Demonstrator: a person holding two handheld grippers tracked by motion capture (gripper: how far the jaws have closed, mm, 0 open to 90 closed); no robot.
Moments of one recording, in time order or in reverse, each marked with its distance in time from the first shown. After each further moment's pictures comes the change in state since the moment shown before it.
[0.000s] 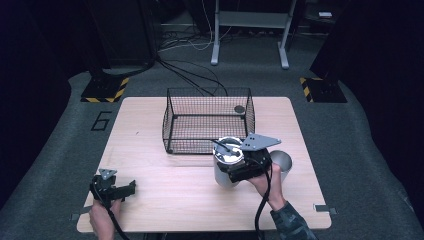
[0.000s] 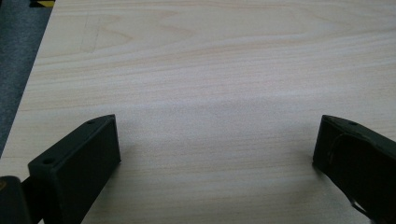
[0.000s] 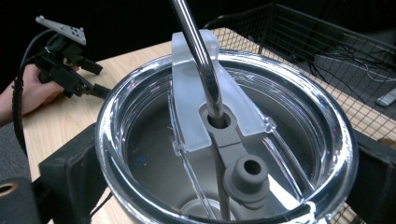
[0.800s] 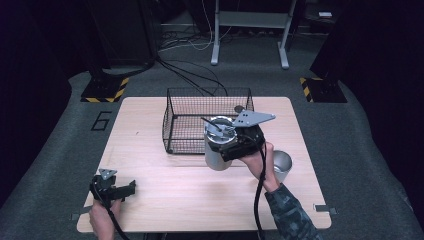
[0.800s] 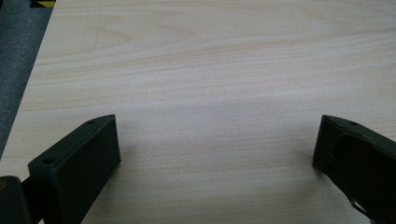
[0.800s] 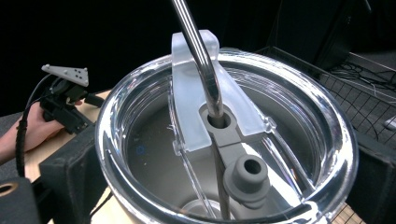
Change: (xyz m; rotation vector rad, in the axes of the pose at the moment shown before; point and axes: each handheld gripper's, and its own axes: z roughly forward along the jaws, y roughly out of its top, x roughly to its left) left arm 0.000 0.000 -0.001 0.007 -0.001 0.001; right arm -0.018 0.053 0.014 -0.053 0.035 -0.005
